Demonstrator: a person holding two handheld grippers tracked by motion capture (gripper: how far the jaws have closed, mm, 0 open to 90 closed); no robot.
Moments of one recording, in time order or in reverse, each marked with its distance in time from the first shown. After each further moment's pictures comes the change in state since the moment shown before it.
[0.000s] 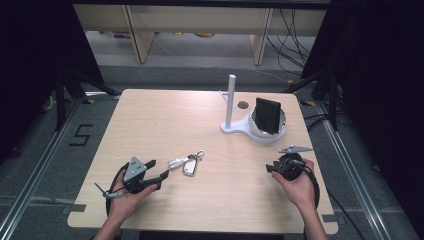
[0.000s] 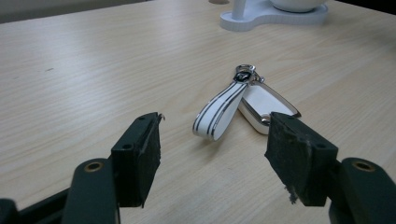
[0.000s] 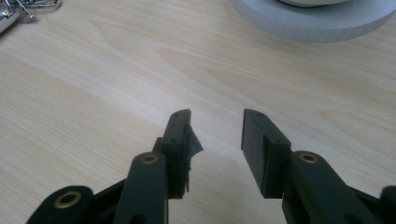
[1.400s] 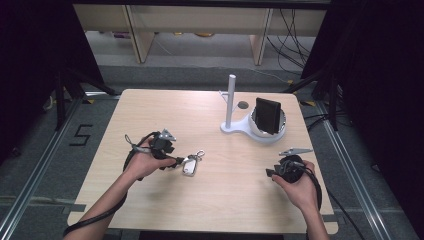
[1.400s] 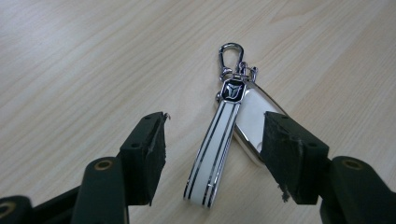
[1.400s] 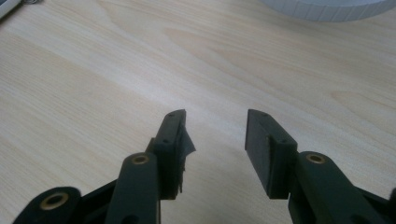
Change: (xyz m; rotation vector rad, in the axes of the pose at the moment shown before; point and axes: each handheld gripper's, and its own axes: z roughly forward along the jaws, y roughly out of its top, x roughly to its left) left arm 0.007 0.087 0.071 0.467 -0.141 0.138; right arm 0.004 -0.005 -0.004 0.066 0.030 0.048
